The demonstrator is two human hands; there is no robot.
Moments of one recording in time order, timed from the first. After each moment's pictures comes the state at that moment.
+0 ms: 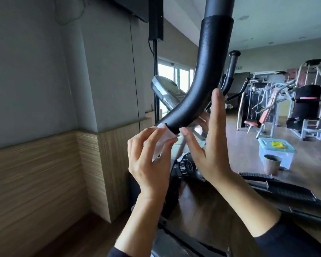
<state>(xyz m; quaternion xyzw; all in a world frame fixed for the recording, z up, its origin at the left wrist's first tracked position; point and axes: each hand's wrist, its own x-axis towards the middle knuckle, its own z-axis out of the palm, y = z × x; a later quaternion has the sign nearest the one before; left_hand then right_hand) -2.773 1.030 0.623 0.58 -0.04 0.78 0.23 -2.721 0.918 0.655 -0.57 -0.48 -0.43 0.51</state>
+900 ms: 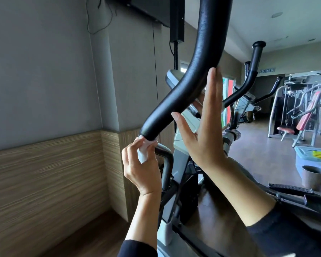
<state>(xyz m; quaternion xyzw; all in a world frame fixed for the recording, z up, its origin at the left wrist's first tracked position) -2.754 1.053 0.564 0.51 0.12 0.81 0.25 -2.724 0.934 0.644 -0.52 -0.47 -0.48 0.52</state>
